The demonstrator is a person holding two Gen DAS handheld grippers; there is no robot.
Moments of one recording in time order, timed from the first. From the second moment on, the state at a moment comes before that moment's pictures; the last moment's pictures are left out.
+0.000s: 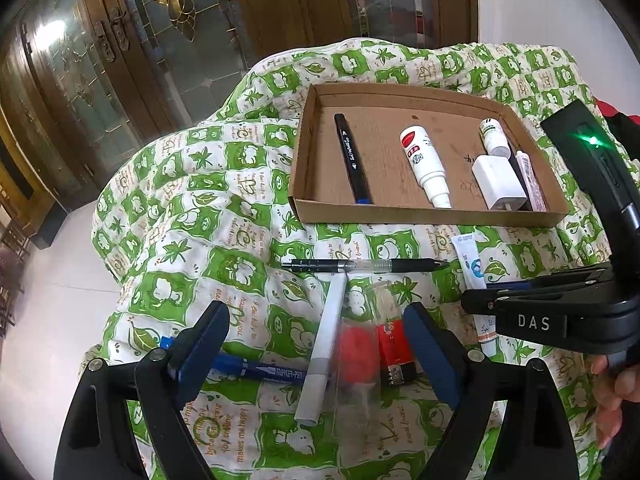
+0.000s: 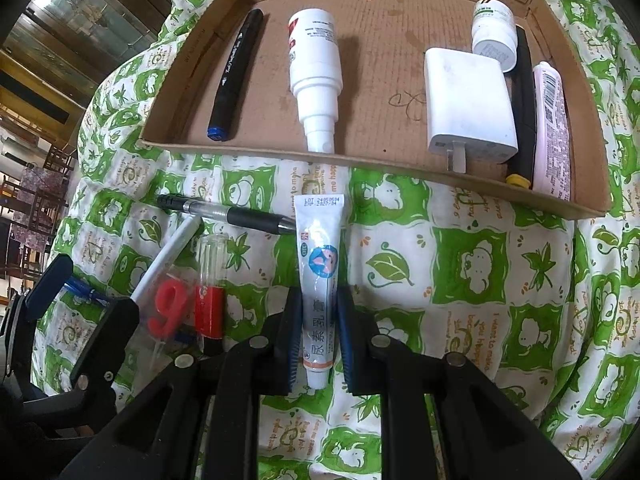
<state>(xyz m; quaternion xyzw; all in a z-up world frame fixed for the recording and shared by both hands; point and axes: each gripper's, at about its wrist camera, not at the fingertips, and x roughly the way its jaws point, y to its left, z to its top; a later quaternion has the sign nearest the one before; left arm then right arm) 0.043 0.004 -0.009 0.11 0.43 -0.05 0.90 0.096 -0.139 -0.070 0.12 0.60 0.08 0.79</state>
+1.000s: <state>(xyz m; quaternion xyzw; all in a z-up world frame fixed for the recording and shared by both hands) 0.041 -0.001 -0.012 0.12 0.43 -0.05 0.89 0.059 -0.144 -0.014 0.14 0.56 0.14 0.80</state>
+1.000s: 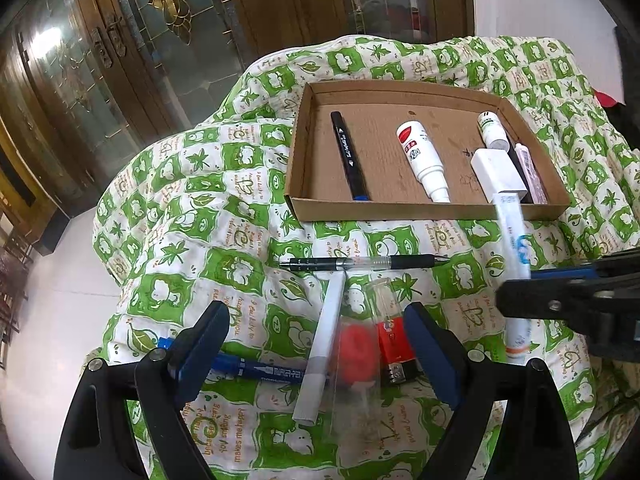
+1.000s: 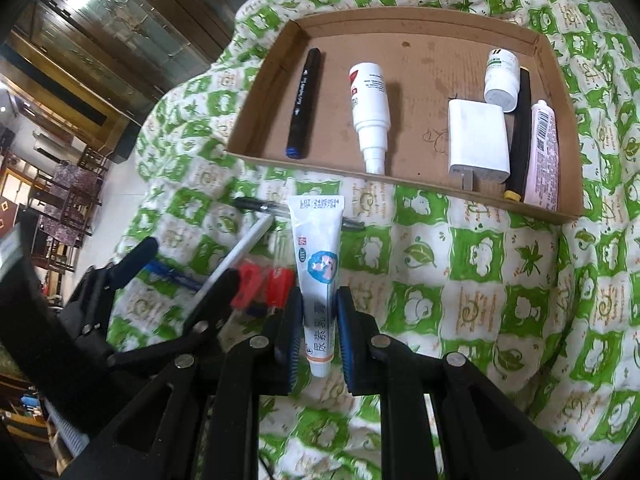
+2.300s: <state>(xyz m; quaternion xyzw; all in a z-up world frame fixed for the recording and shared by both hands) 0.079 0.013 -0.057 0.02 0.56 -0.11 0.82 0.045 -0.178 -0.003 0.21 0.56 0.15 0.78</state>
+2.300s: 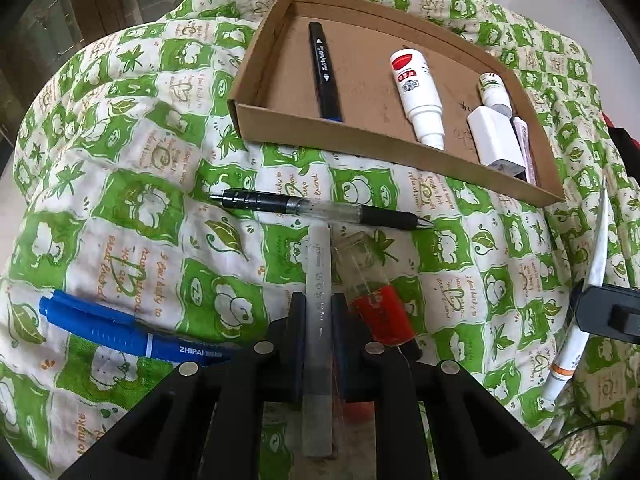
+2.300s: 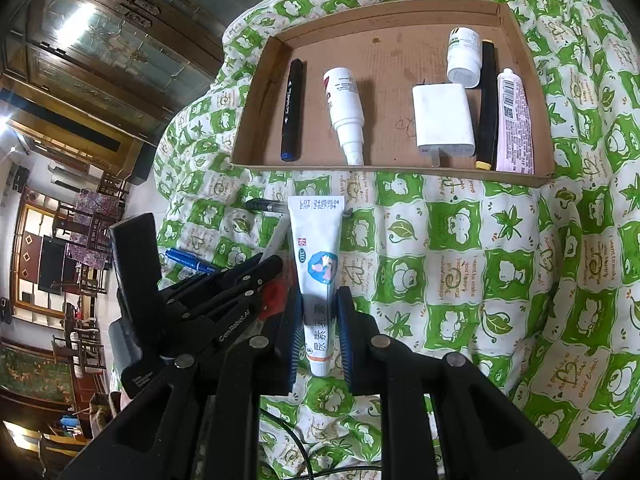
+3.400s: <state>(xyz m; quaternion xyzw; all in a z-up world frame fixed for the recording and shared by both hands) 0.063 0.030 0.004 -0.05 0.46 -0.12 0.88 0.046 -0.196 0.013 0.22 0.54 0.14 0.80</state>
